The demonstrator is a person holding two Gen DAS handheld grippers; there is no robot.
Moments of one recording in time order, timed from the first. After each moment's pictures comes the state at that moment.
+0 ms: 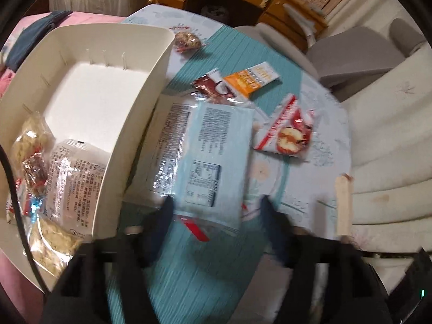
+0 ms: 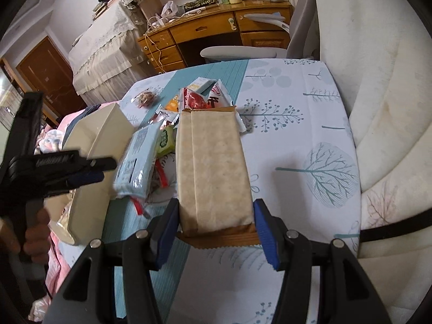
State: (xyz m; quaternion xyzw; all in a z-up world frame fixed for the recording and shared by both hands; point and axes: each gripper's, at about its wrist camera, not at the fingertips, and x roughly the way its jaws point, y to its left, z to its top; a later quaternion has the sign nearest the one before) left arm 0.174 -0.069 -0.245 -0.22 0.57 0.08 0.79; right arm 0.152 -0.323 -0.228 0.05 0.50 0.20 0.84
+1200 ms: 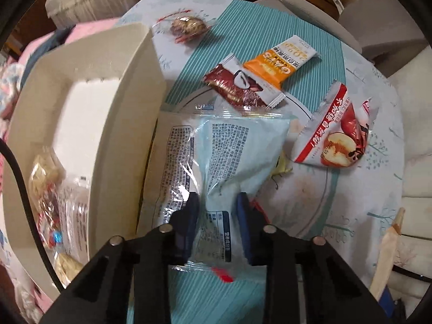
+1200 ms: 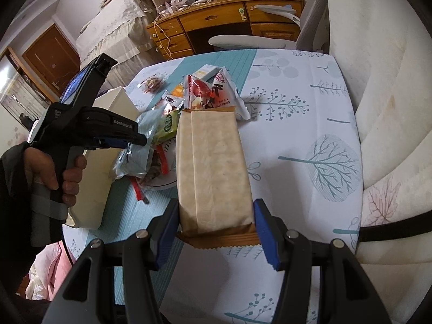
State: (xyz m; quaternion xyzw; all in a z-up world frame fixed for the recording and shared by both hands) left arm 0.253 -0.079 -0.279 -0.13 0.64 0.14 0.75; right arm 0.152 -0.328 -0.233 0.04 0.52 0.23 0.82
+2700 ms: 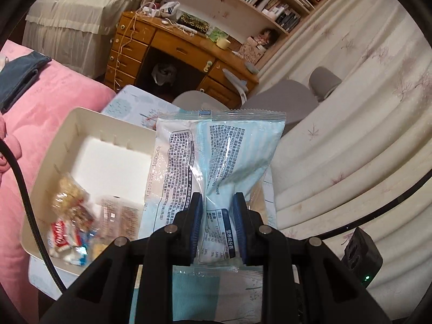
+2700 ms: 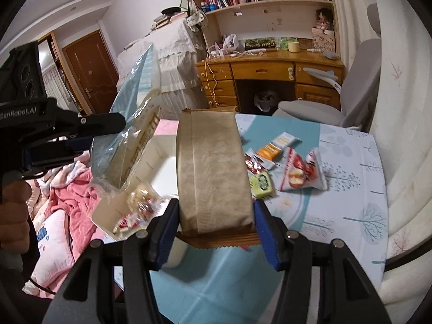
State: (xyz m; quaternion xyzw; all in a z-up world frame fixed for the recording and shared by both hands) left arm 0.060 0.038 -0.068 -0.27 0.40 -0.07 0.87; right arm 0.081 -0.198 -0.121 0.02 0.39 0.29 0.87
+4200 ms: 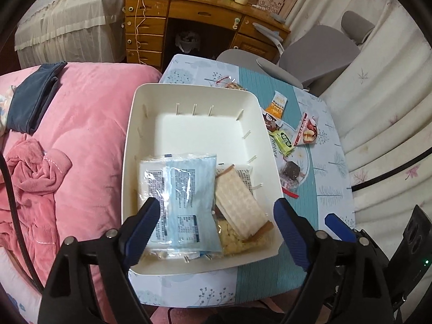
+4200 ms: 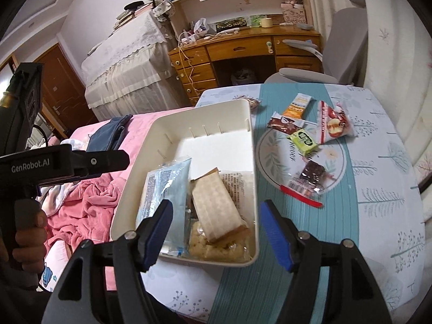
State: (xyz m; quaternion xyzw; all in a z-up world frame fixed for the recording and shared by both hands) left arm 0.055 0.147 -0.126 -0.13 0.52 -0.05 0.84; right arm 0.024 -0.072 -0.152 0.07 0.44 0.19 0.88
